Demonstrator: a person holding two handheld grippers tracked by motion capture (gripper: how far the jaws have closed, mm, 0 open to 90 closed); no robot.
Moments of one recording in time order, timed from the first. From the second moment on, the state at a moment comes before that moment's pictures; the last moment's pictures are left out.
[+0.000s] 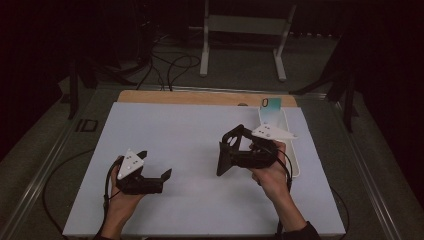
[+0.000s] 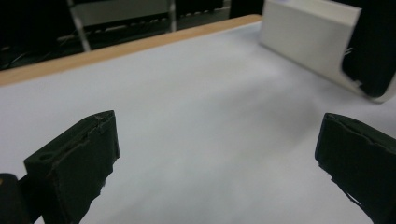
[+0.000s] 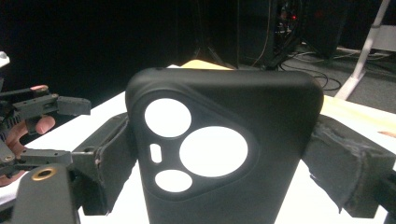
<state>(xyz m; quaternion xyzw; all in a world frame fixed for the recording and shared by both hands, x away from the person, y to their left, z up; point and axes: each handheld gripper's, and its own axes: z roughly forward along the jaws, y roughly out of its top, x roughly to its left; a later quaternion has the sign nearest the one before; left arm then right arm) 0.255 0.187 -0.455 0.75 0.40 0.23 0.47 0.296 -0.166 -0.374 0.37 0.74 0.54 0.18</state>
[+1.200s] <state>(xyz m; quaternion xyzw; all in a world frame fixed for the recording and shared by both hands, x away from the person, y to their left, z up) 0.229 0.233 -0.494 0.72 0.44 0.30 0.46 0.314 -0.180 -0.354 0.39 0.72 0.54 0.20</state>
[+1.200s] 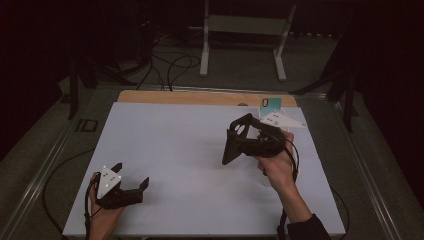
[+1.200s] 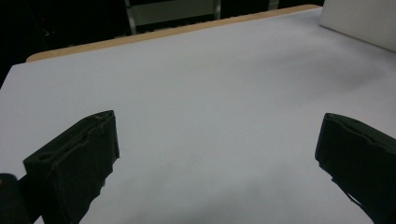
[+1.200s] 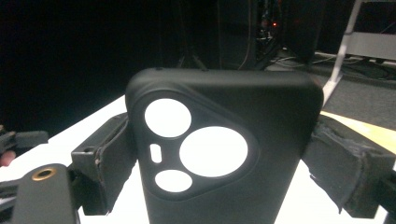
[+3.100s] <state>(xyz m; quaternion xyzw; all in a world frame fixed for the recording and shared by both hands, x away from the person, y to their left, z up) 0.228 0.234 -0.495 0.71 0.44 0.30 0.45 0.405 -0.241 -0.342 0.48 0.66 0.48 0.31</state>
